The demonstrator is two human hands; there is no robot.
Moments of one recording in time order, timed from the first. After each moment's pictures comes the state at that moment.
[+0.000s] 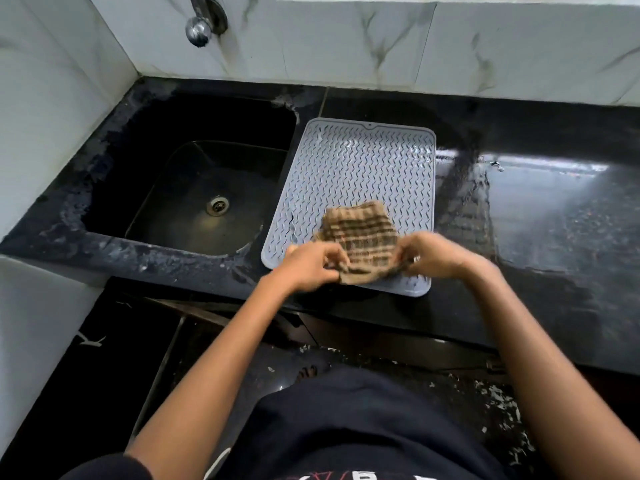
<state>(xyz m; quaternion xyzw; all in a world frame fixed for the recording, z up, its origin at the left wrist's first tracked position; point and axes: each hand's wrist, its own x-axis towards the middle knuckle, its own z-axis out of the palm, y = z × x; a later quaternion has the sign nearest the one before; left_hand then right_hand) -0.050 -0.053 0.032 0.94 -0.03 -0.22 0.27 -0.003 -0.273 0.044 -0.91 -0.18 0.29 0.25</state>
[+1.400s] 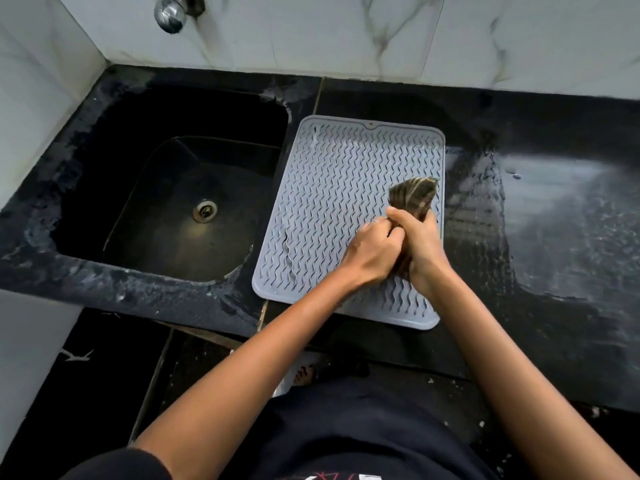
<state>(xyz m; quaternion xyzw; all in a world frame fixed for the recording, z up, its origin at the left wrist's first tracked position) 0.028 -0.131 0.023 0.86 0.01 -0.14 0.49 0.041 -0.217 0.016 -0.62 0.23 0.13 0.73</state>
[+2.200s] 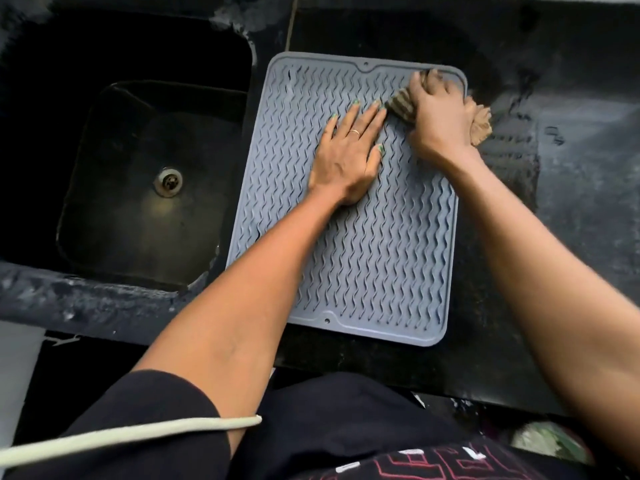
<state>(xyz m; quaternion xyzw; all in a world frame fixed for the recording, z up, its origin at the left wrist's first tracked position) 0.176 -0.102 -0.063 0.99 -0.11 -0.05 0.10 0.226 -0.246 -0.028 -0.99 -0.03 0.06 0.08</state>
